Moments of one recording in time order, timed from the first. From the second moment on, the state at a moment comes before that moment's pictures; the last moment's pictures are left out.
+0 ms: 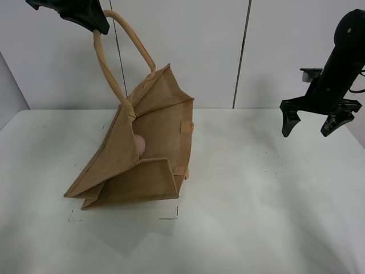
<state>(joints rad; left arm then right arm) -0.28 1.81 -2.12 -0.10 1.17 -0.05 0.00 1.89 -1.55 0.06 1.21 -0.09</state>
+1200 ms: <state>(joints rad) -0.28 1.81 -2.12 -0.10 1.17 -0.05 0.00 0.15 -0.50 0.01 1.03 -0.04</state>
